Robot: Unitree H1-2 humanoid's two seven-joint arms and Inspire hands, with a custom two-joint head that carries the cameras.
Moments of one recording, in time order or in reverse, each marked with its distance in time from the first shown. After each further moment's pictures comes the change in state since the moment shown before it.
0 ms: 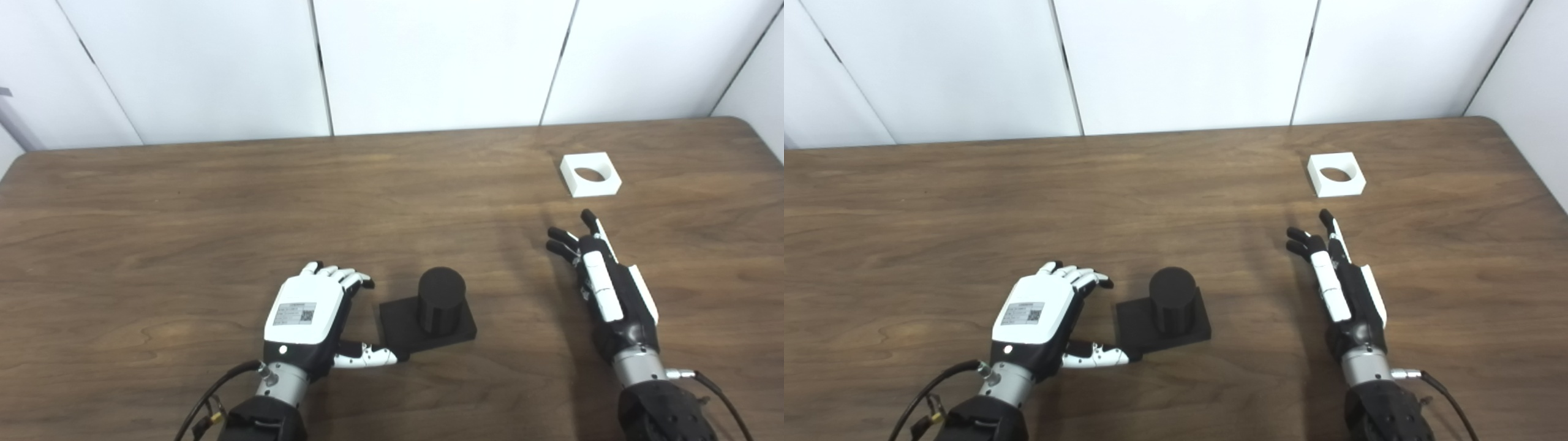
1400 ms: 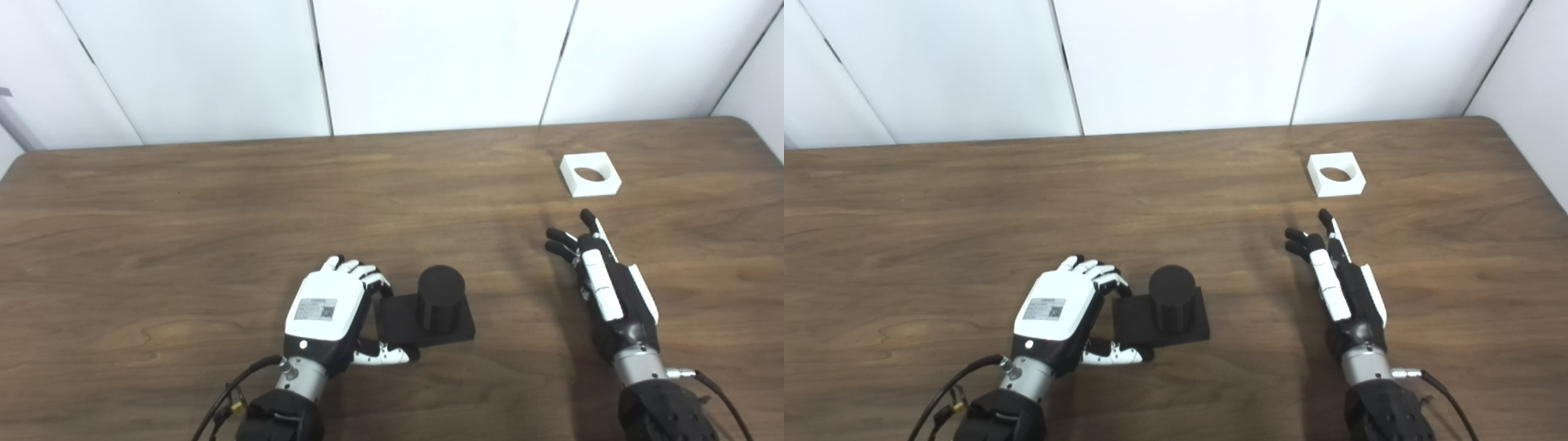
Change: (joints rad) left arm -0.040 -0.003 -0.055 0.071 0.007 -0.007 0.072; right arm -0.001 0.001 0.000 -0.014 0.005 0.023 -0.003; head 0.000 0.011
